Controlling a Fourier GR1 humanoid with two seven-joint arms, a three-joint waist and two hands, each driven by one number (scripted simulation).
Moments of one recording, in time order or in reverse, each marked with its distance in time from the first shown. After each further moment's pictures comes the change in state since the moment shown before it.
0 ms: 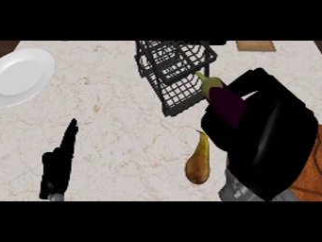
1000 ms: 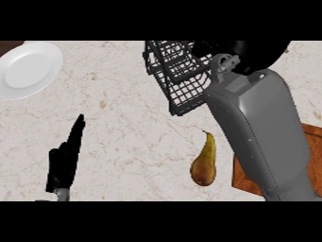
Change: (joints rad) left arm -0.044 -0.015 -0.009 0.029 -0.002 -0.034 -0.024; right arm -0.480 0.004 -0.331 0.496 -0.164 0.077 -0.011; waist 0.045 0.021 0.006
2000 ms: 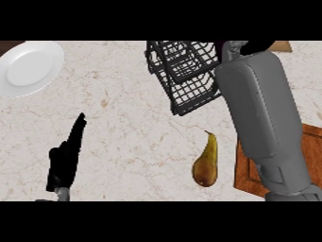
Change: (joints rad) left arm -0.003 -0.006 0.001 -0.014 -0.011 -0.003 0.014; right arm -0.025 0.000 -0.219 0.298 -0.160 -0.402 -0.090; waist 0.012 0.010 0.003
